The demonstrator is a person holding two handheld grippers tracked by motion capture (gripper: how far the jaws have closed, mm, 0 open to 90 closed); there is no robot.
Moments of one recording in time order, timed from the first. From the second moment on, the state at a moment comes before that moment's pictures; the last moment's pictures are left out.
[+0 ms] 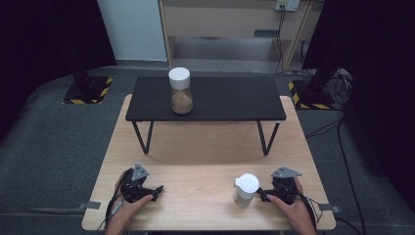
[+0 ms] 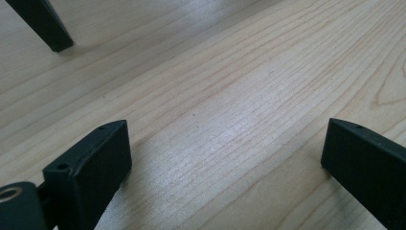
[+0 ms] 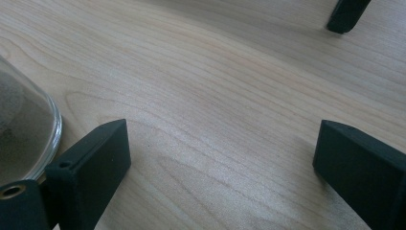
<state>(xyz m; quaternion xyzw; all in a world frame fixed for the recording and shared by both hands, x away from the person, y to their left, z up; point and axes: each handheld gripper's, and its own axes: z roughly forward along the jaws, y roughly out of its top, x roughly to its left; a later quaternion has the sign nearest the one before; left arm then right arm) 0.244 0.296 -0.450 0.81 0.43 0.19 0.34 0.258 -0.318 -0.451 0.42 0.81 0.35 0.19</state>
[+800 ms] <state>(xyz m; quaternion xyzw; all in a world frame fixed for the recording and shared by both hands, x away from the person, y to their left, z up) 0.245 0.296 -0.450 0.81 0.43 0.18 0.34 0.256 -0.324 -0.445 0.42 0.82 0.36 0.18</state>
